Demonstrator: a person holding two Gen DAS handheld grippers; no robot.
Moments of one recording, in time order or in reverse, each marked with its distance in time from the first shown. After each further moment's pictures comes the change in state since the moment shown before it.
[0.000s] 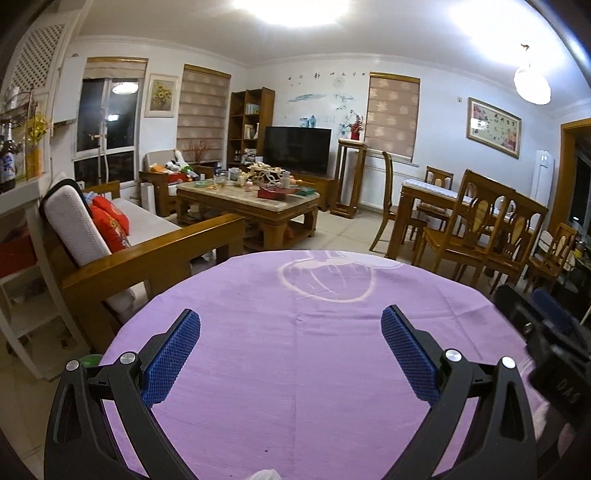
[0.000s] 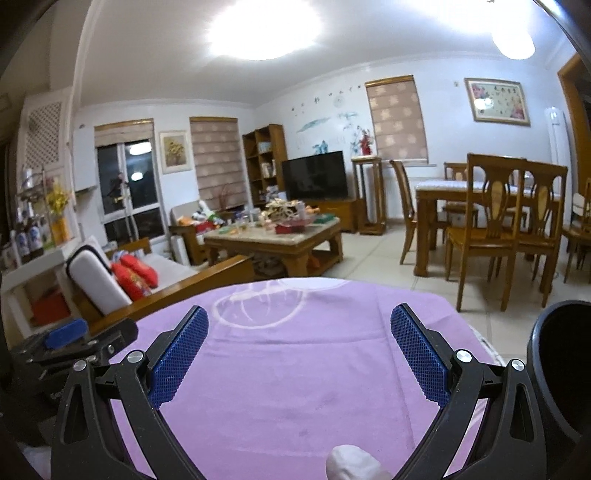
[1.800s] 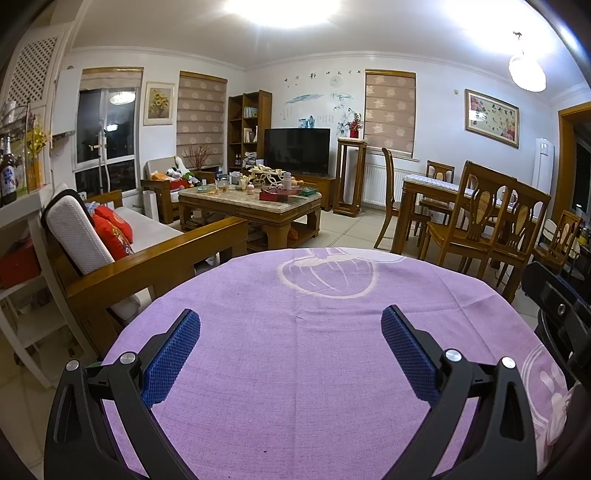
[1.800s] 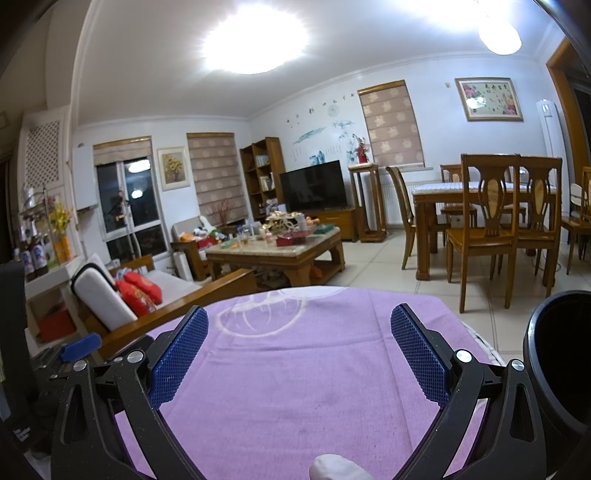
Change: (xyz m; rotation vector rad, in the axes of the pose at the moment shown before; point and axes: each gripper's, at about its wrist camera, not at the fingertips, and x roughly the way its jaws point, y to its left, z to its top) left arm -0.009 -0.010 -0.008 0.040 -0.006 0.016; right arm -0.019 -0.018 -0.004 0.043 -0.034 0.012
